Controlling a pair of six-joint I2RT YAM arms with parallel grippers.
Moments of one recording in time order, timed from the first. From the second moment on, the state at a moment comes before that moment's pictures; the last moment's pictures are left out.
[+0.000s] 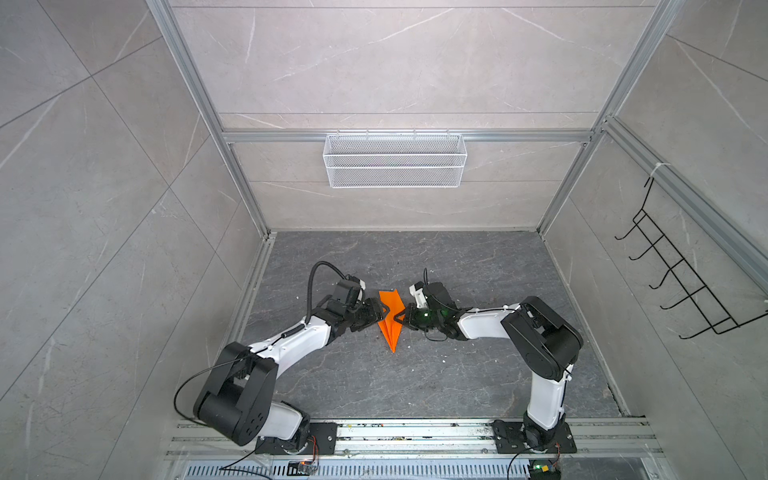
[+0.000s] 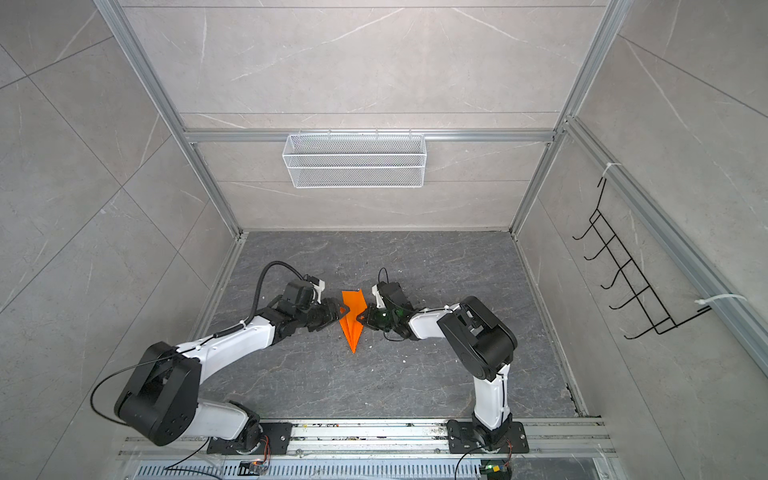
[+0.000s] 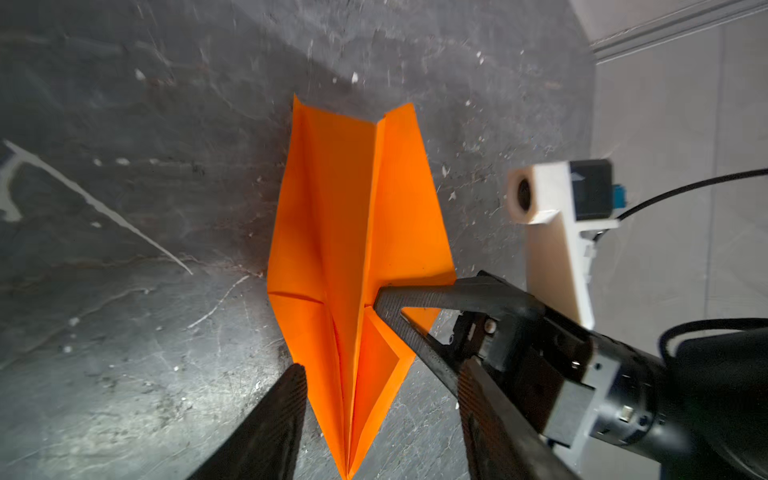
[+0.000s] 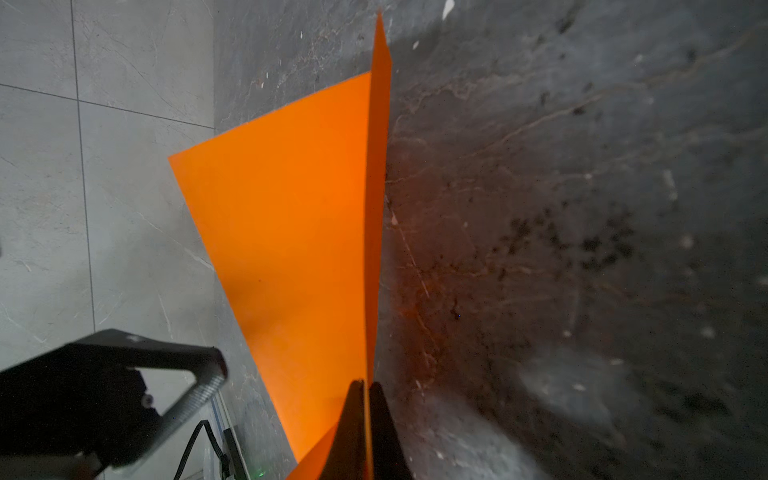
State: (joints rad) left arm -0.52 1.46 0.76 -0.13 0.31 -0.81; right arm 0.66 1.93 0.92 0.34 -0.44 0.91
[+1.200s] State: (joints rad) left arm -0.62 1.69 0.86 -0.20 0.27 -0.78; right arm 0.65 1.95 0.91 0.37 -0.45 0.93
